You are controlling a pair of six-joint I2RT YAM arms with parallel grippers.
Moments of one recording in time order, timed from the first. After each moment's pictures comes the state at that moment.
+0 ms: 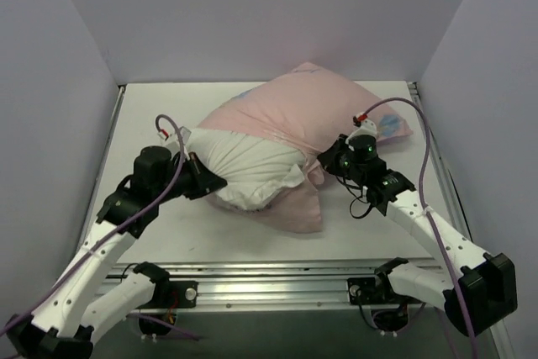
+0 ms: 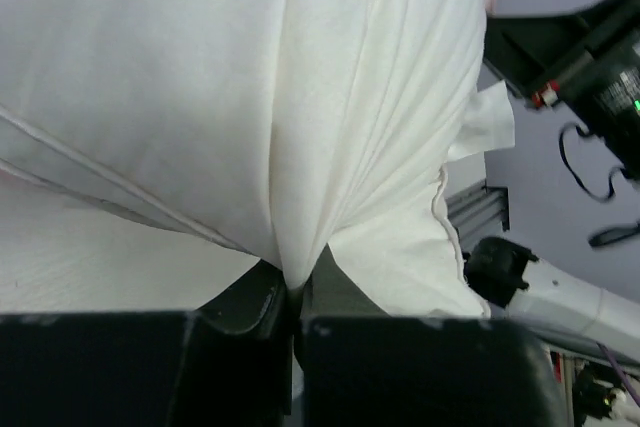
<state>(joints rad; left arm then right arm) -0.48 0.89 0.89 -0.49 0.24 -0.76 0.53 1.07 0.77 -0.17 0.08 0.66</state>
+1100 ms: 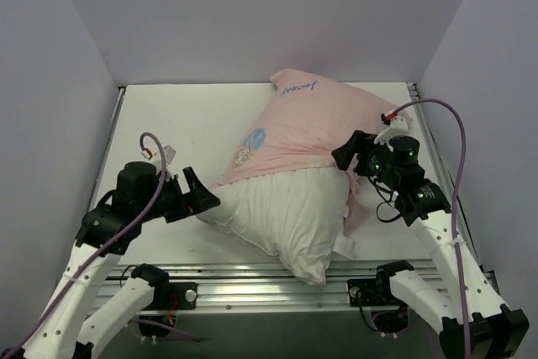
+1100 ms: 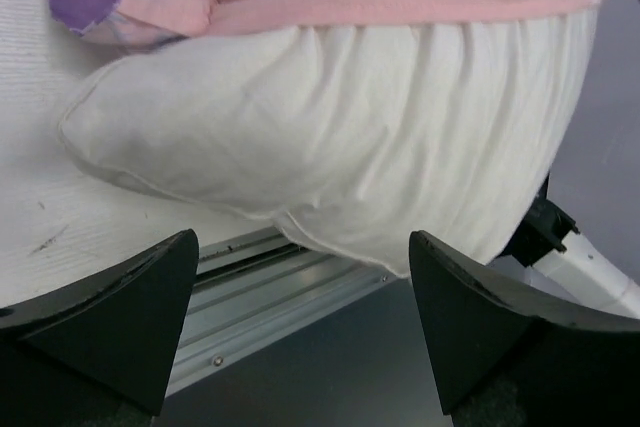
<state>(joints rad) -0.40 0.69 0.95 -0.93 0.27 -0.71 0.20 0.87 0.78 -0.35 -0.14 0.45</state>
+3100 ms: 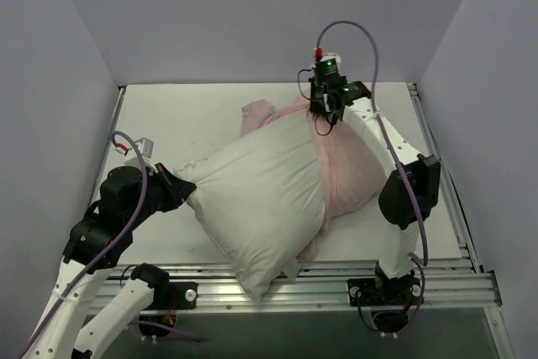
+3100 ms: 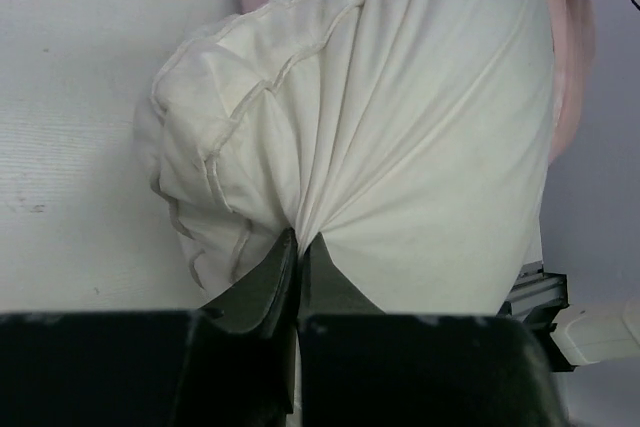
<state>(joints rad) -0.41 0.64 0.97 -0.79 0.02 -0.72 0.42 1.92 1.82 -0.65 0.25 0.26</state>
